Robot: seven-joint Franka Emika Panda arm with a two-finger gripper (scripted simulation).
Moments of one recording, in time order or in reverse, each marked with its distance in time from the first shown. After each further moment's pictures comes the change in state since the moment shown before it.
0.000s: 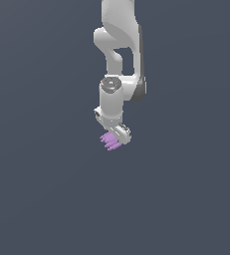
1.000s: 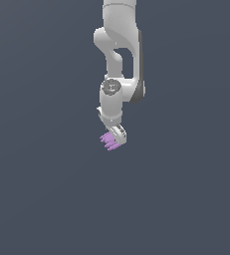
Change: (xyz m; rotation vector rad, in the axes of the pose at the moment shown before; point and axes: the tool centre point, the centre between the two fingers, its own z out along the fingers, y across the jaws) arm -0.011 0.016 0.021 -0.008 0.007 0.201
